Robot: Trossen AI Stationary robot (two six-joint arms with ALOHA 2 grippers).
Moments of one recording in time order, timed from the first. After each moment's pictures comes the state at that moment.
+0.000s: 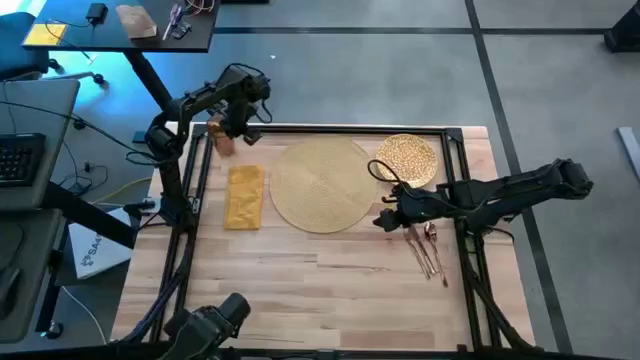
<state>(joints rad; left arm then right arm) 0.95 1.93 1.62 -1.57 -0.28 -0.07 0.14 1.08 0.73 -0.45 0.11 1.26</state>
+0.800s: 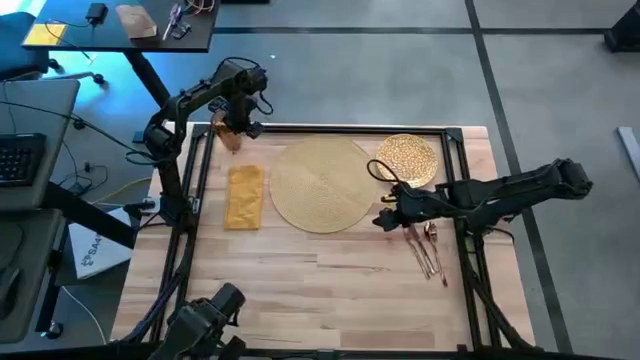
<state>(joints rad) 1.00 1.92 1.67 -1.46 -0.15 -0.05 0.14 1.09 0.73 -0.45 0.11 1.26</state>
